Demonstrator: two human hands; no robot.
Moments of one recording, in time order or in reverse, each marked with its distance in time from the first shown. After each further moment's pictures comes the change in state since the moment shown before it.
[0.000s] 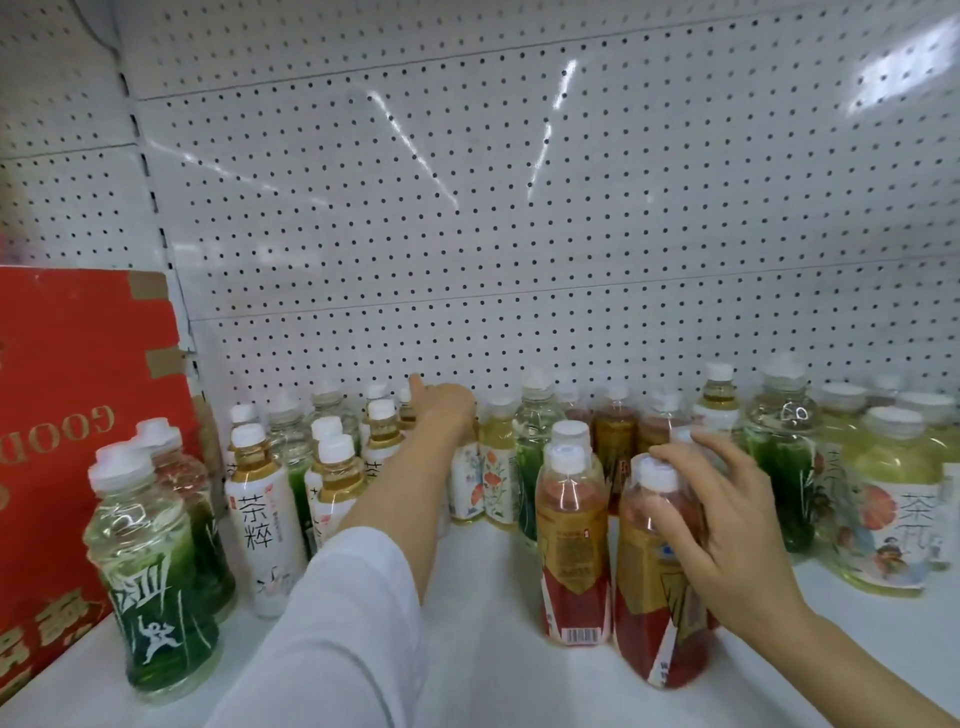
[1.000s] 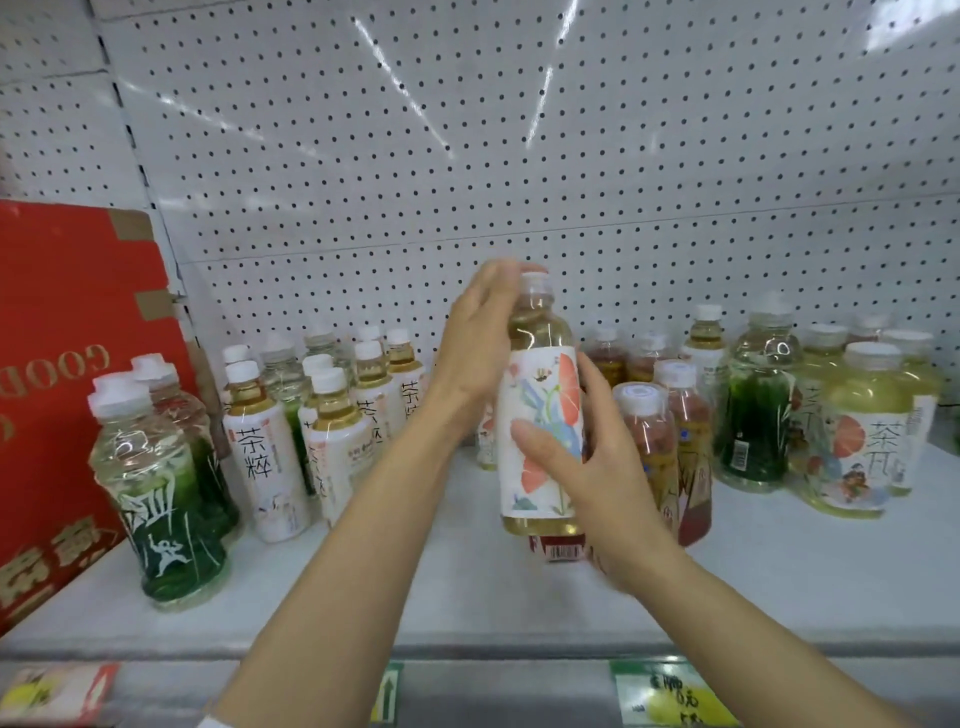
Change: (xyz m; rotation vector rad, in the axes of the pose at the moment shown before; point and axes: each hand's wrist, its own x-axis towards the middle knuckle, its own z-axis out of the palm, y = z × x) left_hand -0.168 0.025 -0.078 -1.845 0.326 0.317; right_hand -0.006 -0.121 -0.001 1.171 -0.245 0.413
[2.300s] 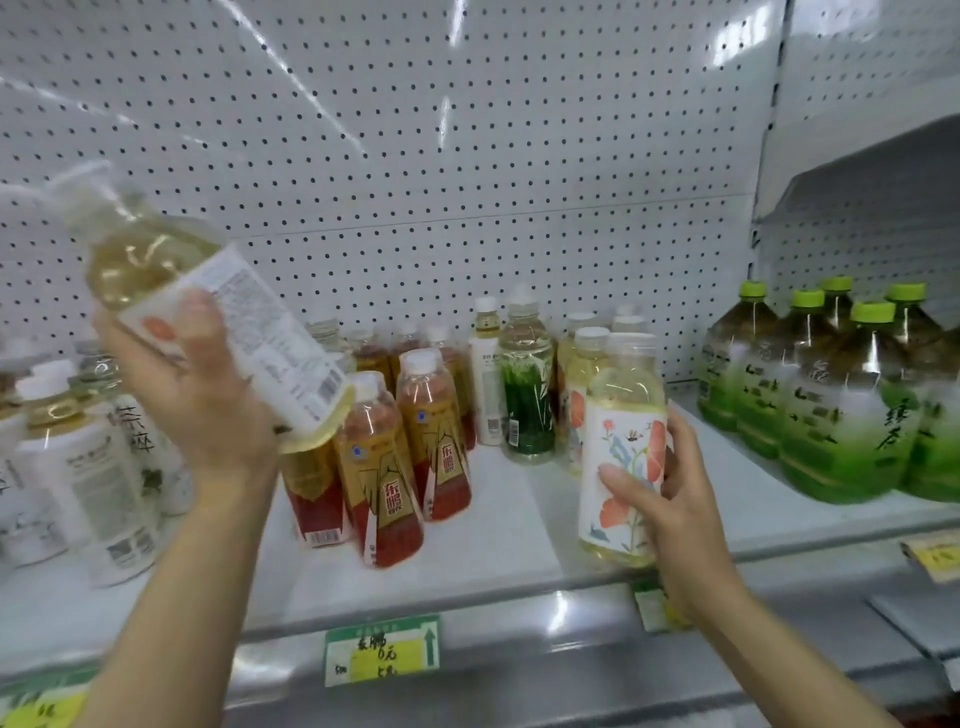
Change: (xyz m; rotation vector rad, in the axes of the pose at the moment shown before) left_hand -0.072 0.000 0.100 -0.102 0.549 0.465; right_hand -0.089 -0.025 -0.273 -0.105 0.412 0.076
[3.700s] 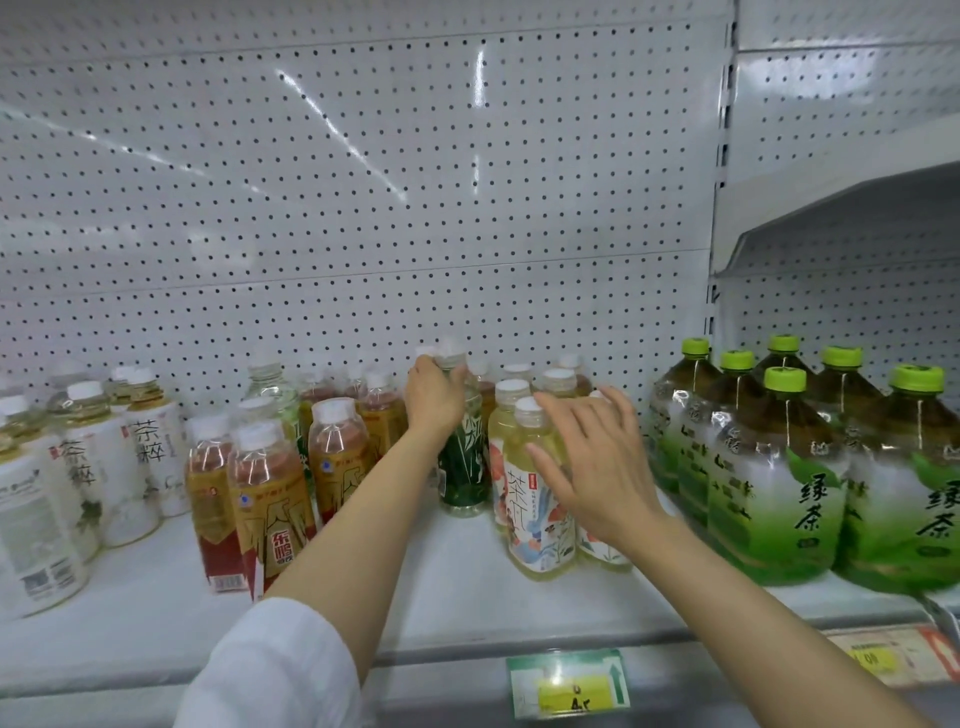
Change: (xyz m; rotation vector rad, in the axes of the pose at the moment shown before) left_hand -0.067 -0.167 0.195 0.885 -0.476 -0.444; right_hand 0.131 -0.010 -0.060 -1.313 -0.101 -0.922
